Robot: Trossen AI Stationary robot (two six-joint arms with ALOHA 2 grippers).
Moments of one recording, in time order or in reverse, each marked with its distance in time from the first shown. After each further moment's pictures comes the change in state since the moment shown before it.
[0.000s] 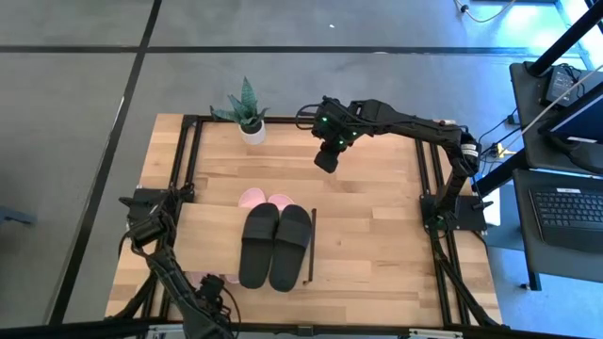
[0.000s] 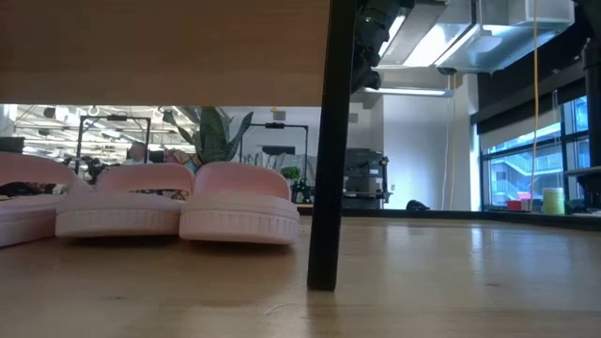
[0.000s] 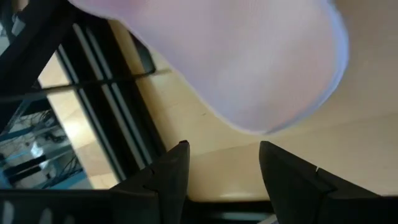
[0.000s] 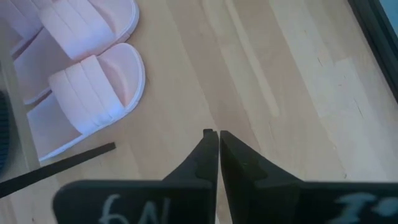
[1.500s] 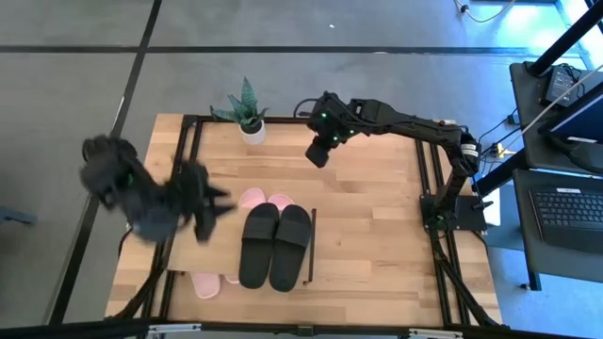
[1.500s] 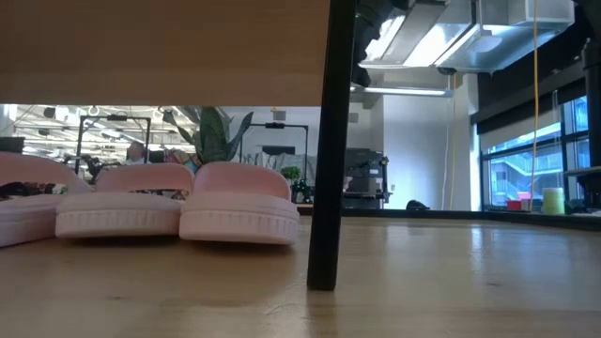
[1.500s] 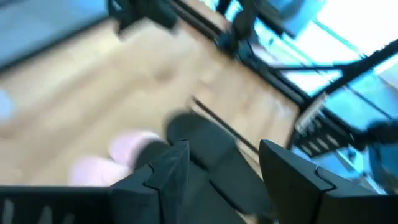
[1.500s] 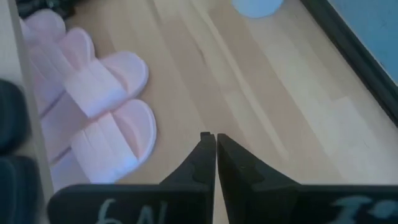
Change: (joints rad) left arm 0.261 -0.681 0.484 -0.116 -0.987 0.830; right arm 0.000 0.000 0.000 0.154 -0.003 0.101
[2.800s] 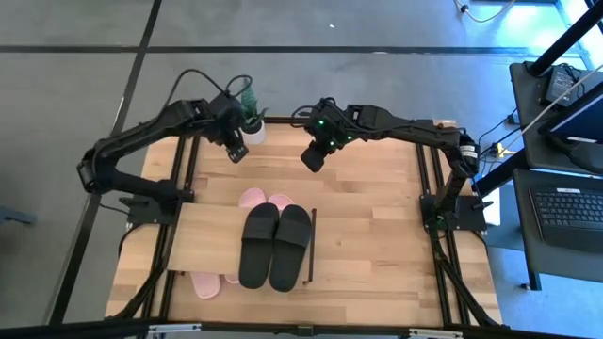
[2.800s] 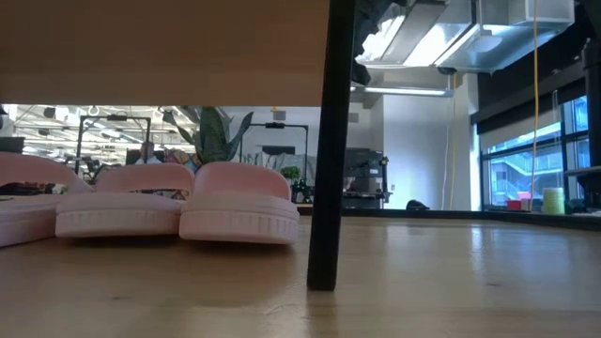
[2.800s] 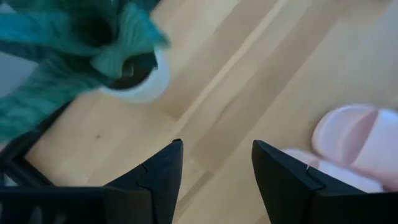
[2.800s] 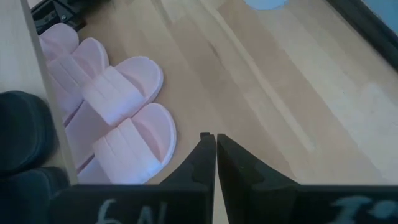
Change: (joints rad) left arm 1.336 -0.246 -0.907 0.484 0.701 1.139; right arm 0.050 0.004 0.000 0.022 0.009 0.130
